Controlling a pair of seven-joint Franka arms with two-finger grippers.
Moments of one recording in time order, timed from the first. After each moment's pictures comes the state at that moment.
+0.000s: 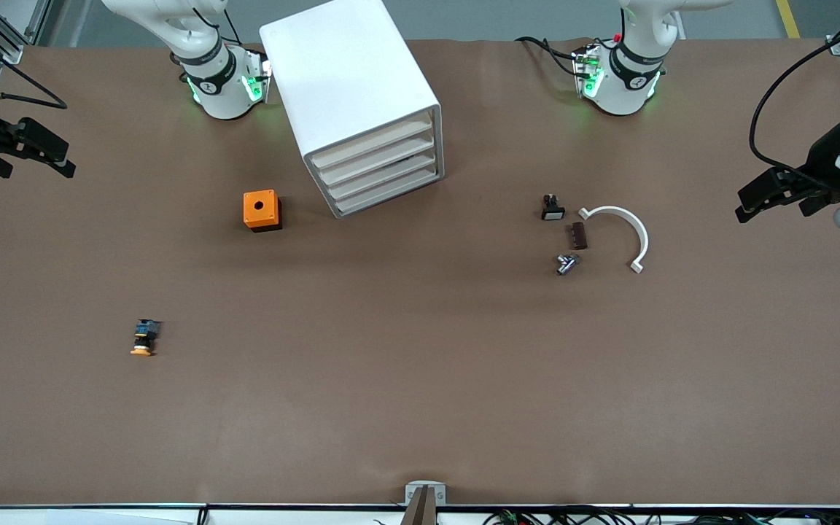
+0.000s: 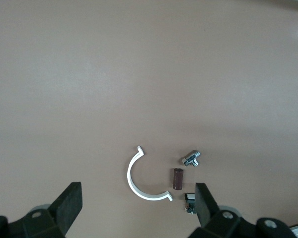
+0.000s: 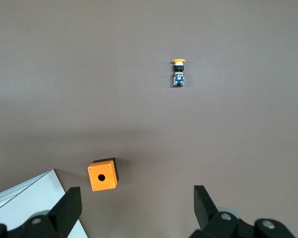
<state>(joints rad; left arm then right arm) 0.01 0.01 -0.09 -1.59 -0.02 1.67 -0.18 0.00 -0.15 -0.03 -1.72 0.02 1.59 -0.01</state>
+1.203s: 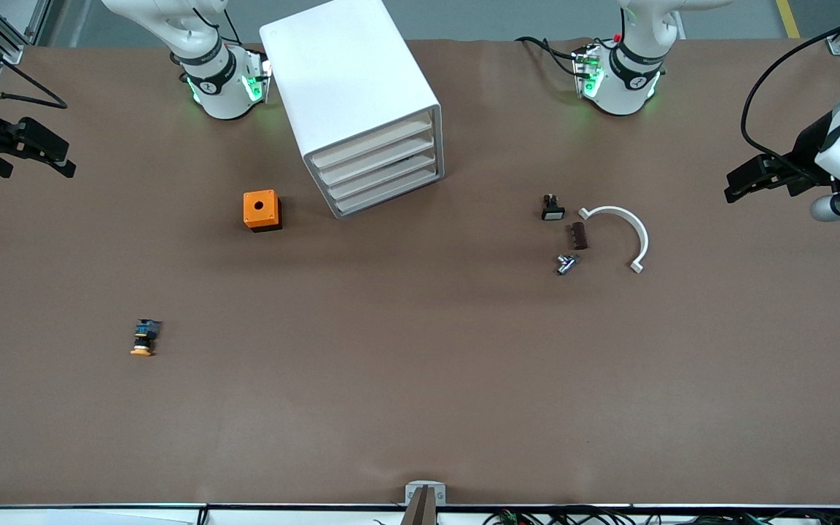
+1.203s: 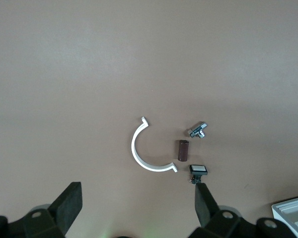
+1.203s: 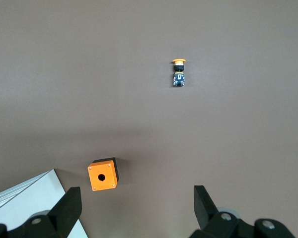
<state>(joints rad) 0.02 0.00 -0.10 -1.60 -0.02 1.54 -0.18 0.00 -0.15 -0.03 -1.72 0.02 1.59 -0.01</state>
